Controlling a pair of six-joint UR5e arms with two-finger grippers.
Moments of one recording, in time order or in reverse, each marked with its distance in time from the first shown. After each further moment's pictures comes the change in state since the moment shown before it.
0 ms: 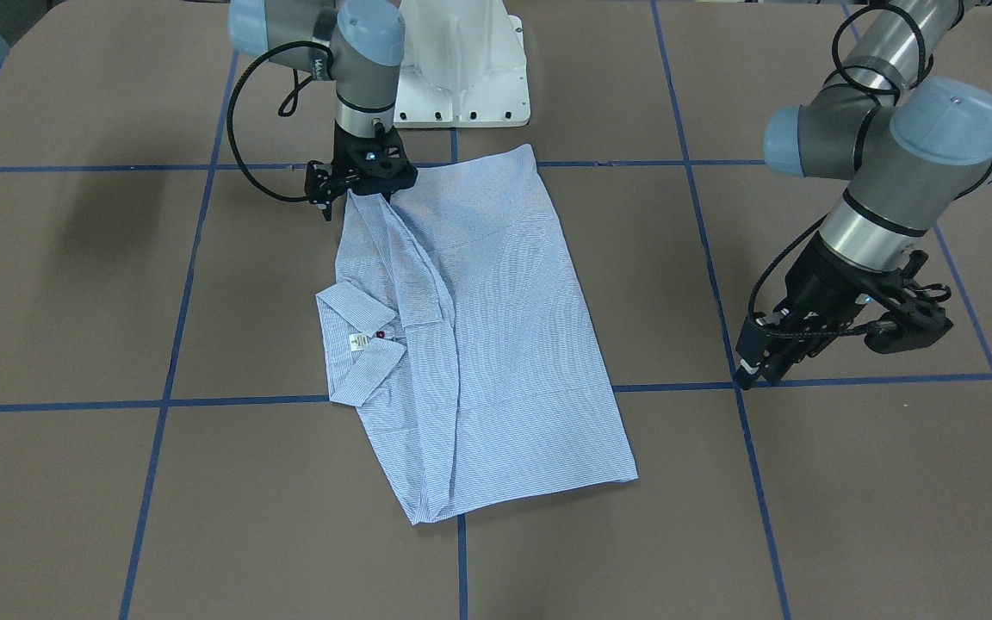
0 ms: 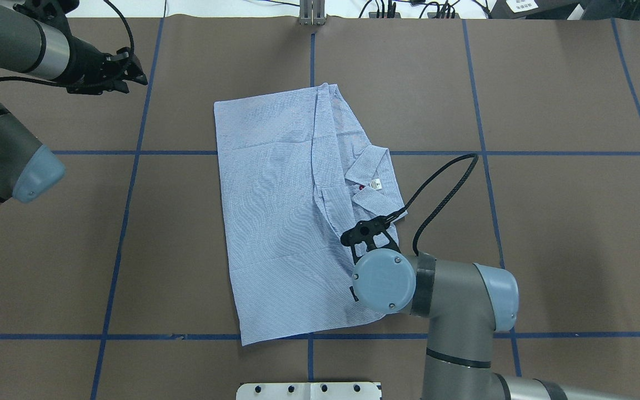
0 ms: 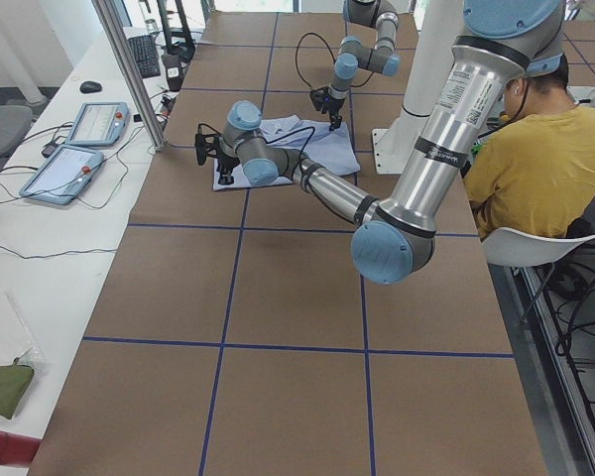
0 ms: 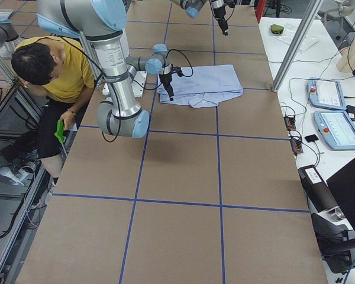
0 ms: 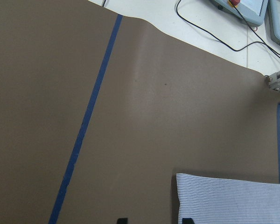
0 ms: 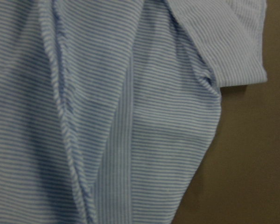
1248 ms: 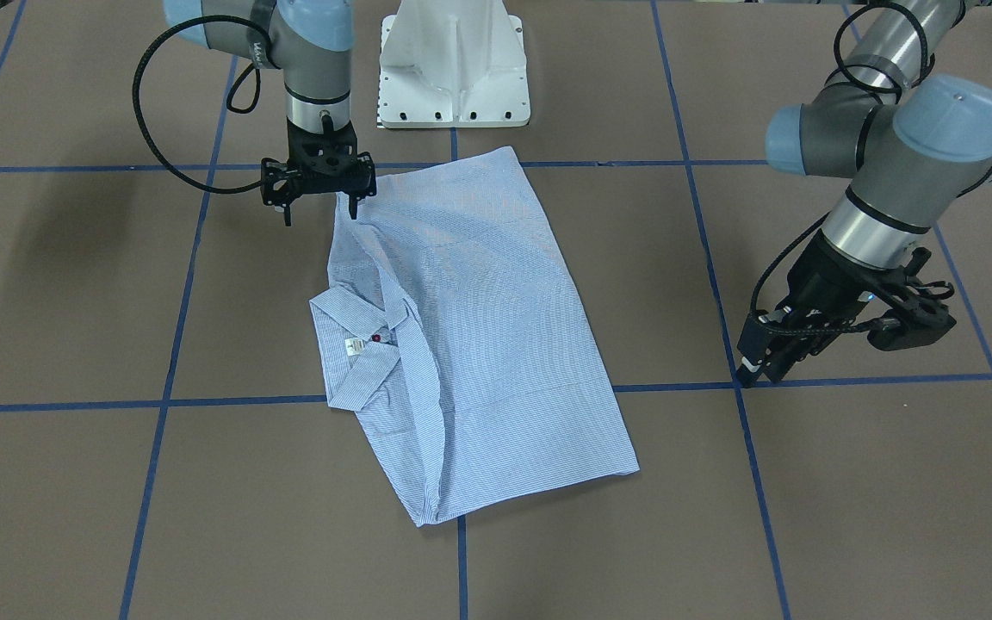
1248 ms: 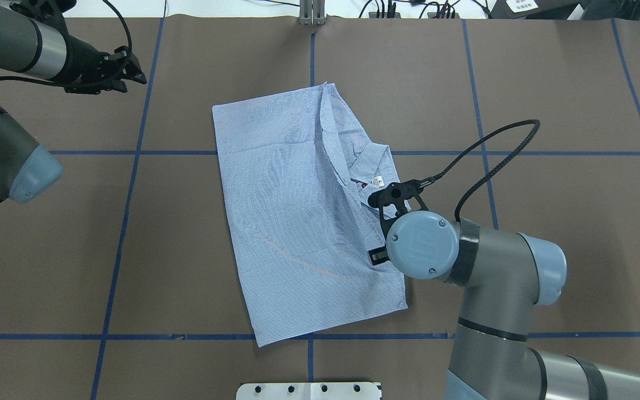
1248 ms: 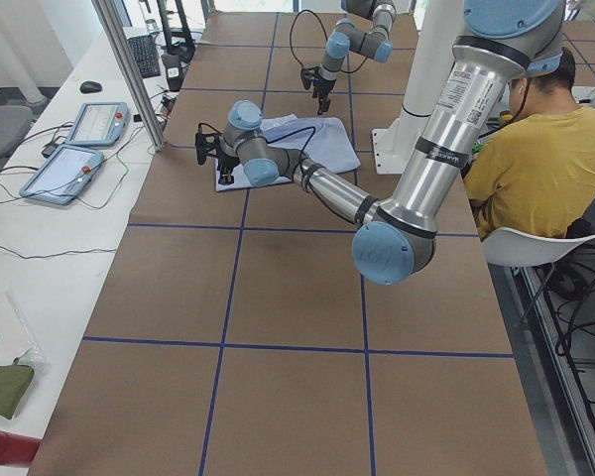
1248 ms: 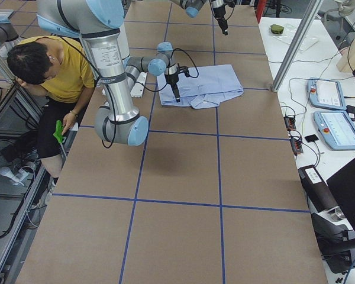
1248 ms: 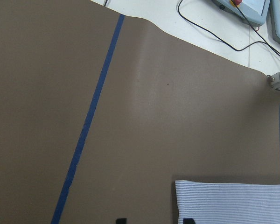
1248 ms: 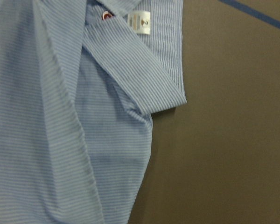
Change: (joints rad) left arm -0.005 0.008 -0.020 0.000 -0.005 -0.001; right arm 0.100 -0.007 0.068 0.000 0.000 0.044
